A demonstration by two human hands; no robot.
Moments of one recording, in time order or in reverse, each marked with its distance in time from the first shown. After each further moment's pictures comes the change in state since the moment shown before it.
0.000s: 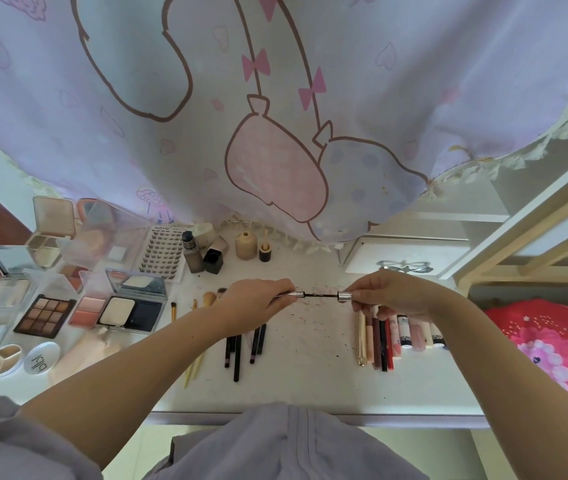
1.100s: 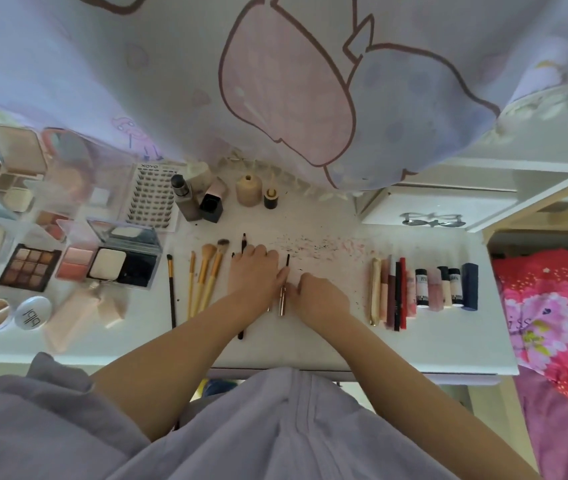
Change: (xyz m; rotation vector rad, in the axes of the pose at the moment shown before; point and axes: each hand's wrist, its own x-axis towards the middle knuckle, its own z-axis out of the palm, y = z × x) left_hand 0.013 -0.014 0.076 0.267 0.006 -0.449; right_hand 0.104 0.039 0.145 -0.590 0.355 0.205
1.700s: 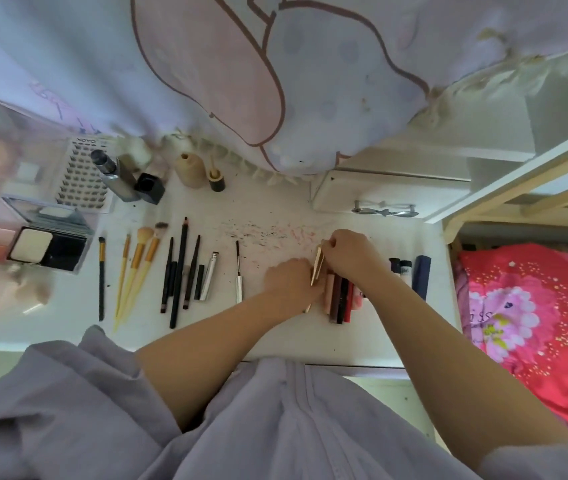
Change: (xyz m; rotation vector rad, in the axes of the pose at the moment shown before) left_hand 0.019 0.149 0.017 -0.382 -0.292 -0.090; right_hand 0.035 0.117 -0.092 0.076 0.042 0.046
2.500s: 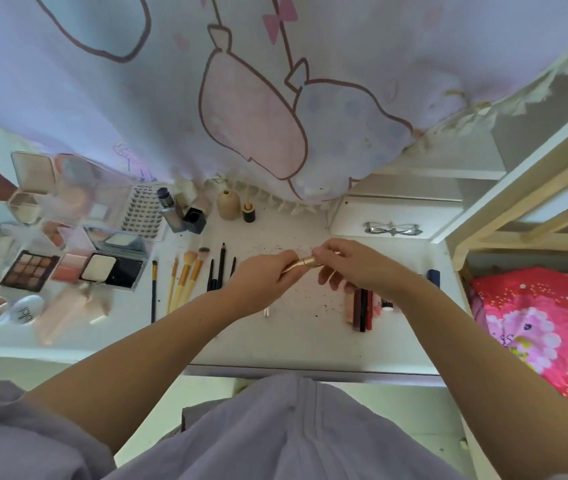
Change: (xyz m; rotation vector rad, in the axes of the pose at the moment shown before) left_hand -0.070 -0.066 -0.092 0.003 0.247 0.426; right_hand -0.085 -0.049 -0.041 0.500 -0.252 -0.288
